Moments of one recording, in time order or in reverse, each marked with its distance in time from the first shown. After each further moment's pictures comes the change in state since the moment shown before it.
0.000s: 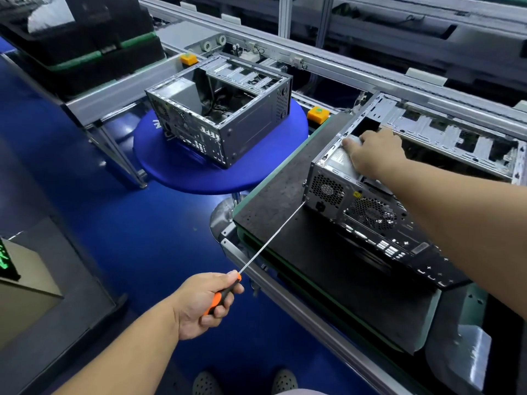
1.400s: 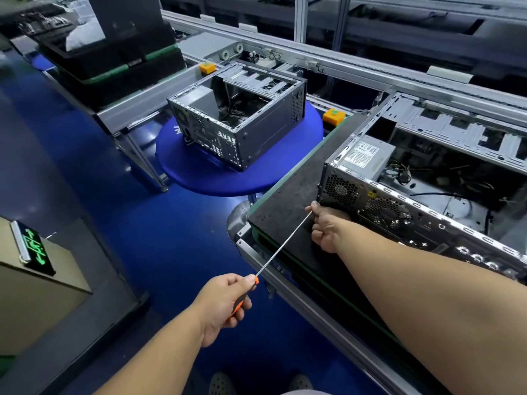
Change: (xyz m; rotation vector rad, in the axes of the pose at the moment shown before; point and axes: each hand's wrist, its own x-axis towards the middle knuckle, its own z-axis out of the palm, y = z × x) left_hand -0.008 -0.017 0.019 0.128 0.230 0.133; right_hand -0.087 -0.075 0.152 1.565 -0.575 0.620
